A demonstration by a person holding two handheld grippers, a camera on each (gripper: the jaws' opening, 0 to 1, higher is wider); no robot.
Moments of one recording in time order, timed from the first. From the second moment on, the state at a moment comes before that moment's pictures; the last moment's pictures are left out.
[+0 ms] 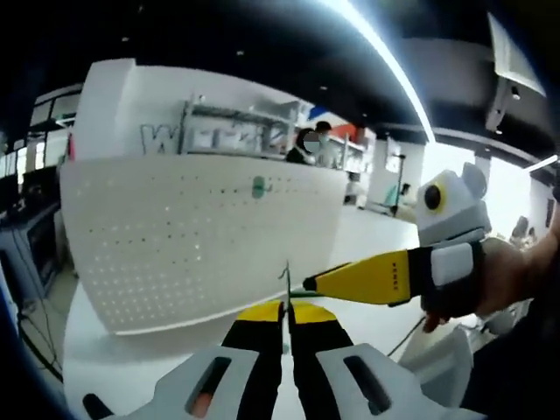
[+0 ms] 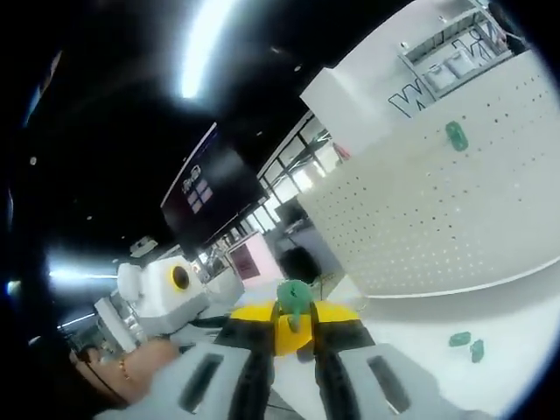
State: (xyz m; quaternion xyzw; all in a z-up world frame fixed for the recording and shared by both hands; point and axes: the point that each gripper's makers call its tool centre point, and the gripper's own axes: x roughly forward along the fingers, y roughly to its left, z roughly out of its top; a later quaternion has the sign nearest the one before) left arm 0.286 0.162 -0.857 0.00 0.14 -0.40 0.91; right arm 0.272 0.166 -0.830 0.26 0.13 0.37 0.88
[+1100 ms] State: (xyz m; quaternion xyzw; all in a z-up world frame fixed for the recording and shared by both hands) left arm 0.282 0.149 -0.865 -0.01 0.14 -0.43 0.89; right arm 0.275 0.161 -0.838 0.18 0.11 0.35 0.91
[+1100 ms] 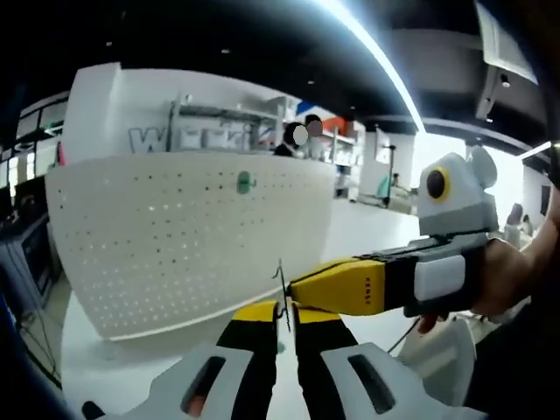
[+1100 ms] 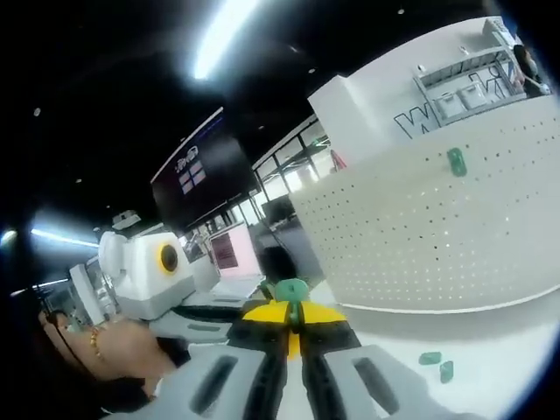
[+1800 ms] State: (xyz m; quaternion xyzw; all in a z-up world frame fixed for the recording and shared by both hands) left arm 0.269 0.150 -0.875 -0.02 0.17 -0.45 0.88; right arm 0.285 0.147 -0.832 0.14 0.09 0.35 0.92
